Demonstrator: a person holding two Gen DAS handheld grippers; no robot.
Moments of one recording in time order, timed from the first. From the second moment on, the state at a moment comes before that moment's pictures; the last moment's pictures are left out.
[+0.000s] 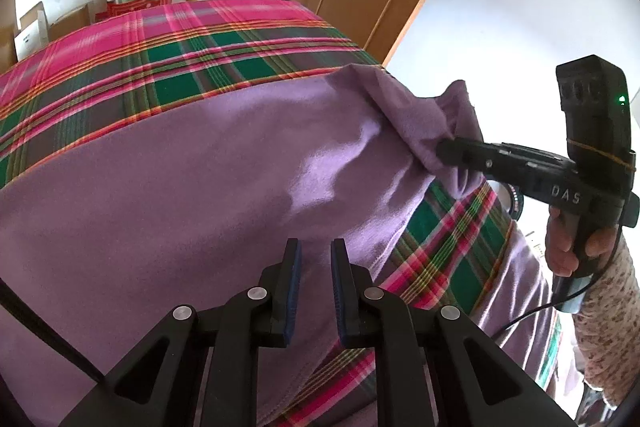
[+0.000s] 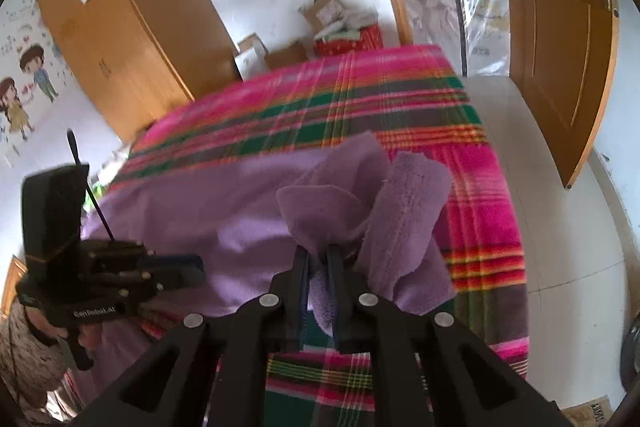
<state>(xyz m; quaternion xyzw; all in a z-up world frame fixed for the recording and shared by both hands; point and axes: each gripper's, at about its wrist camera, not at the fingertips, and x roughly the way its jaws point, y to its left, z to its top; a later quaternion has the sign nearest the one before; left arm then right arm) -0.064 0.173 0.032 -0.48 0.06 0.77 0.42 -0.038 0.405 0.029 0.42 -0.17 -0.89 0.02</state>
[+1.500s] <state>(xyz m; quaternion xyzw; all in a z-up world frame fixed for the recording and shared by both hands) -0.037 0.213 0.030 -0.43 0.17 0.77 0.43 0.031 0.570 0.004 0.30 -0.32 -0.87 -0.23</state>
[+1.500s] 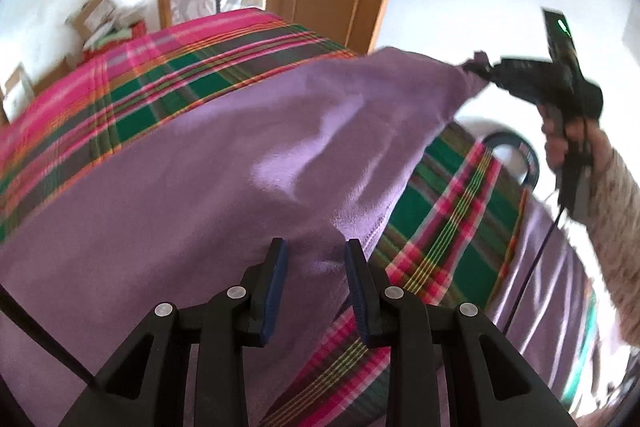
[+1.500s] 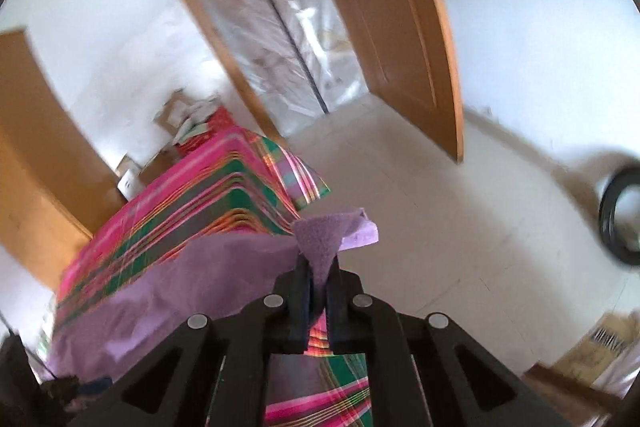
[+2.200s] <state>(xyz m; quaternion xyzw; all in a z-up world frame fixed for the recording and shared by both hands) -0.017 0.225 0.030 -0.41 0.23 0.76 0.45 -0.001 0.614 -0.069 0.40 -0.39 -0.80 -0.22</state>
